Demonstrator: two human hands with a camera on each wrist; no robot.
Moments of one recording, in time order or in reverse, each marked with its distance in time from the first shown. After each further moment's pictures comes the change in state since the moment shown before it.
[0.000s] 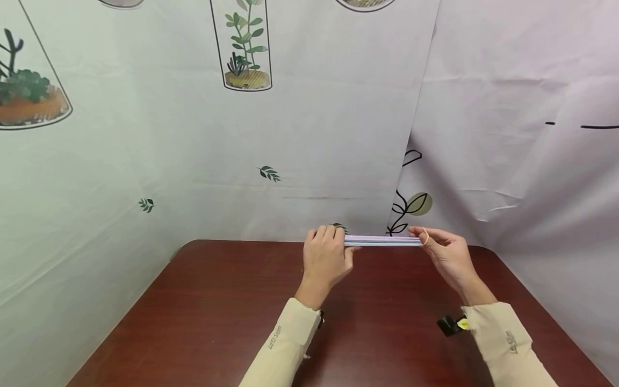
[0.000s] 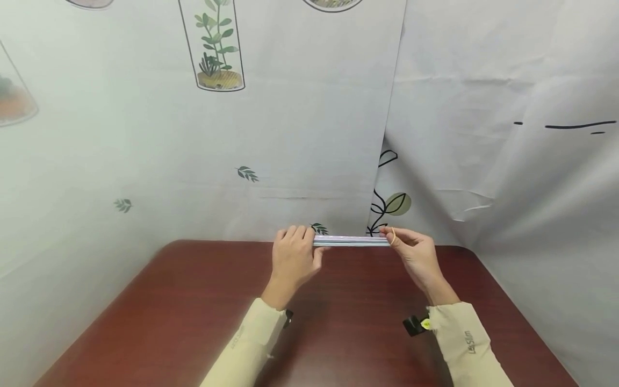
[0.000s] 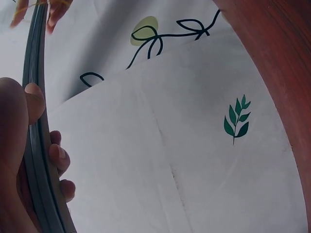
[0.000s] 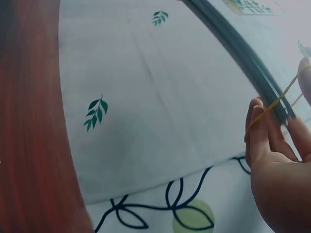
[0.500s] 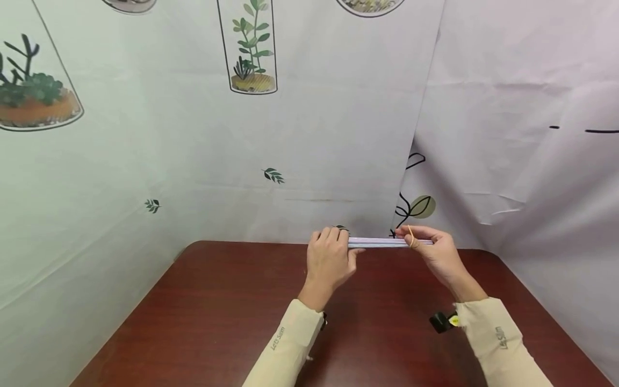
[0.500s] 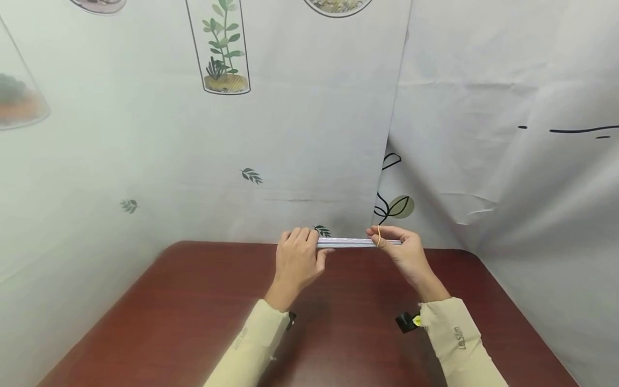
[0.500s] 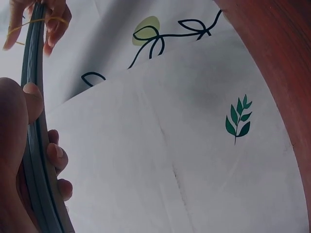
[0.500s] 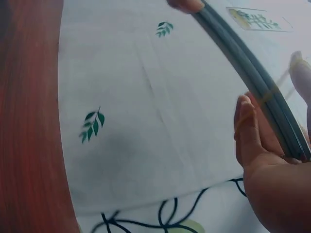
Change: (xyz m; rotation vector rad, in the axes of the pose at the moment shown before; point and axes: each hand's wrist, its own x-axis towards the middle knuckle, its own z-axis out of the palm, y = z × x) left_hand 0.000 0.001 -0.003 0.014 -0.037 0.005; right_hand 0.012 0.001 0.021 -0.461 -0.061 0.001
